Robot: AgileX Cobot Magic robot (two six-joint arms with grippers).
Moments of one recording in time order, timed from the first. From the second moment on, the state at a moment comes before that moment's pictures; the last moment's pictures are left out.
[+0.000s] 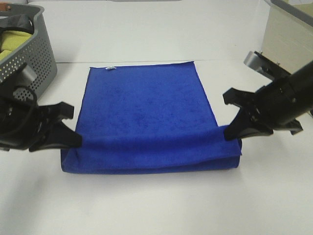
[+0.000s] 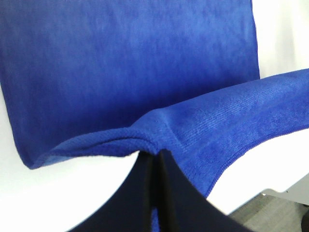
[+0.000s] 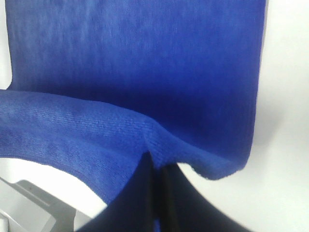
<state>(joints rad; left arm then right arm) -0.24 1.55 -0.65 -1.21 0.51 0.73 0.14 1.65 -0.85 0.75 0.70 -0.47</state>
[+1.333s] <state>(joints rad) -0.13 2.38 -1.82 -0.87 0.41 0.52 0.14 2.64 -2.40 0.53 0.82 -0.25</state>
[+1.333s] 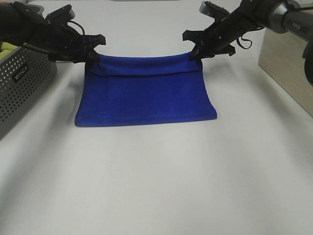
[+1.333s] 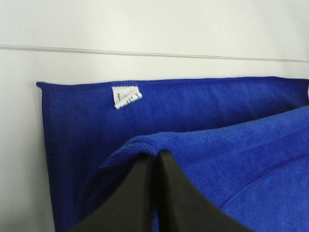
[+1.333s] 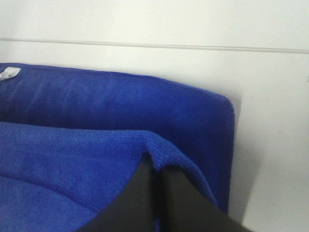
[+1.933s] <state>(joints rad) -0.13 2.45 -1.88 -0.87 0.36 0.52 0.14 2.69 -2.41 0.52 0.76 -0.25</state>
